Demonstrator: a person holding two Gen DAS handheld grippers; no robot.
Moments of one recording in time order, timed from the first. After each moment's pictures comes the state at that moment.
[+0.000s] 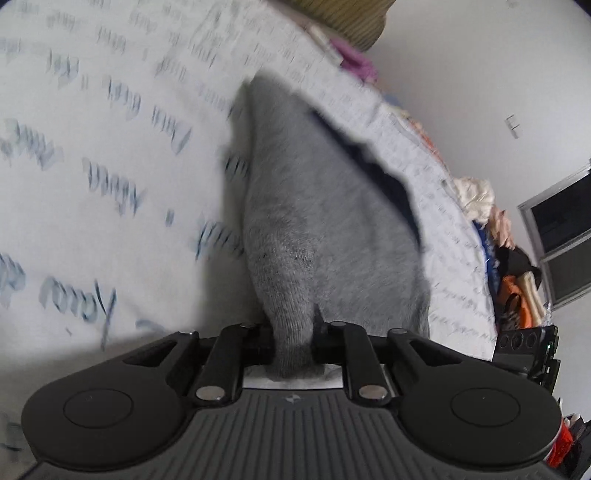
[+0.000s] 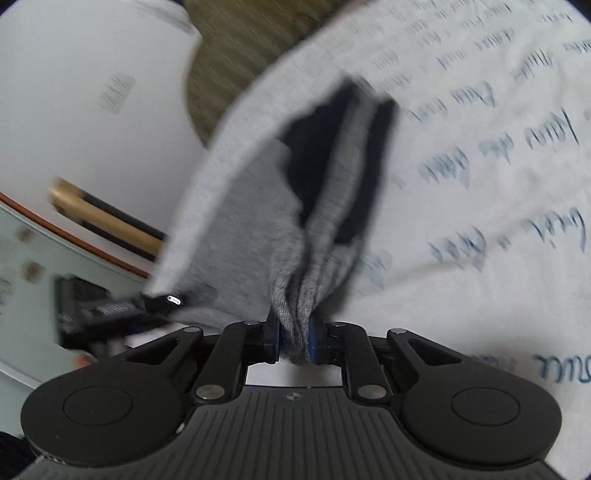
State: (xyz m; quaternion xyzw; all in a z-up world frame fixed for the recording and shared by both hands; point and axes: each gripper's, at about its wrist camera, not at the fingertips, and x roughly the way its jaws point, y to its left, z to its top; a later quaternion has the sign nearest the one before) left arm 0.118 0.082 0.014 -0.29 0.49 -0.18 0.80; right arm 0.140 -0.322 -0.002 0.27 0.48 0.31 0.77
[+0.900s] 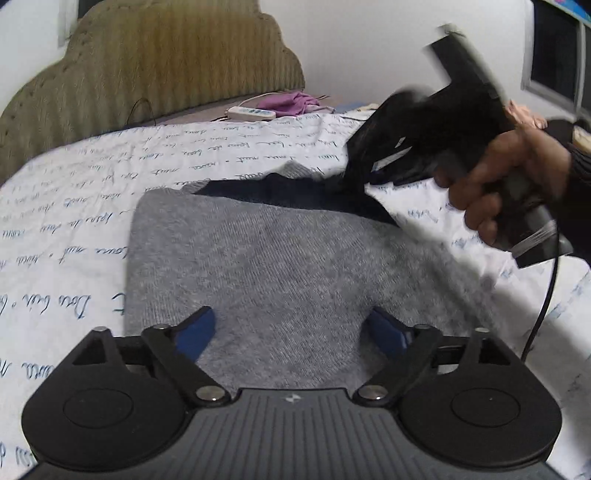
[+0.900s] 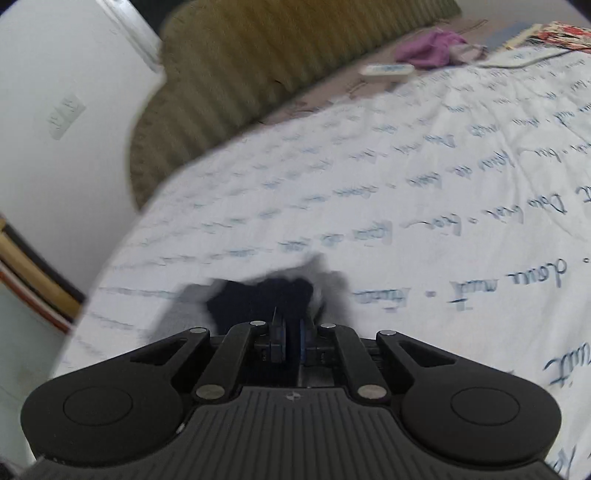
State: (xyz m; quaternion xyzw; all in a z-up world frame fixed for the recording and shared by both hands) left arm 0.112 -0.056 0.030 0.05 0.33 -0.16 0.93; right arm 0.293 -0.282 0.027 0.17 0.40 0.21 0.87
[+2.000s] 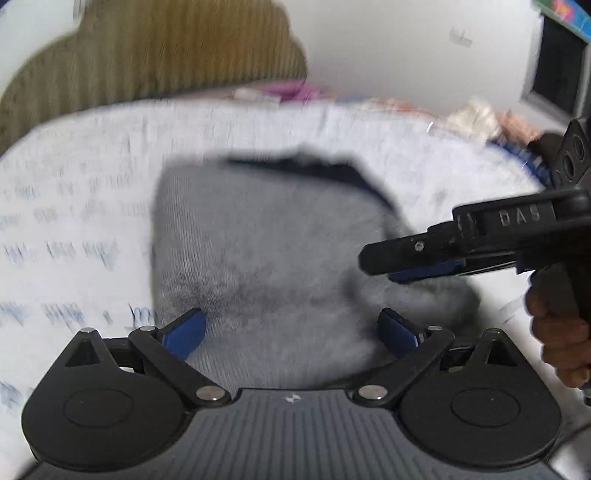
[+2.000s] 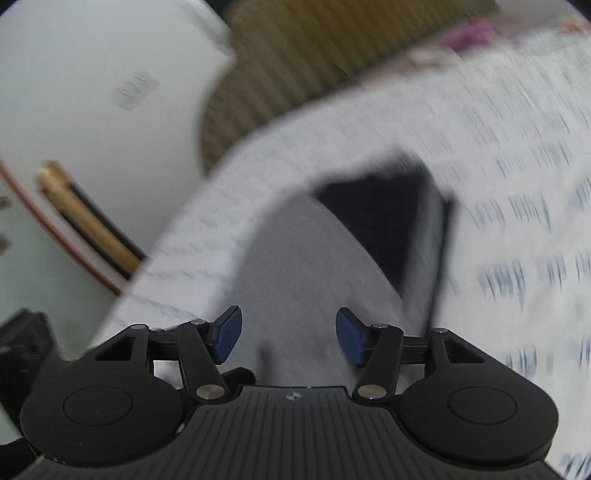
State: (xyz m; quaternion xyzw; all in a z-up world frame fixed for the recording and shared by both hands) left arm 0.092 -0.019 0.025 0.01 0.36 -0.15 0.92; right arm 0.148 -0.266 0.021 0.21 0.40 0.28 0.85
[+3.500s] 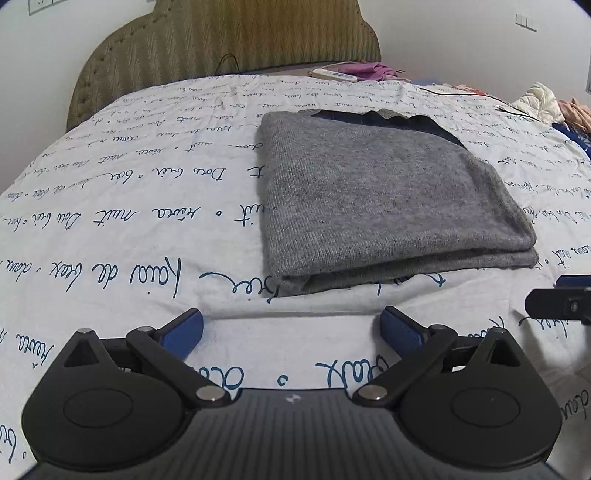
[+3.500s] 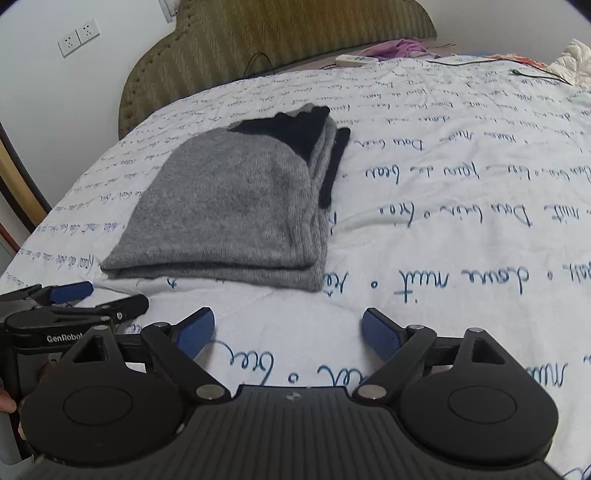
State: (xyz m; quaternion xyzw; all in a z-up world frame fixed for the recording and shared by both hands) left arm 0.032 0.015 0.022 0.02 0.39 -0.03 0.92; right arm 0.036 -0.265 0.010 0.08 0.40 0.14 0.90
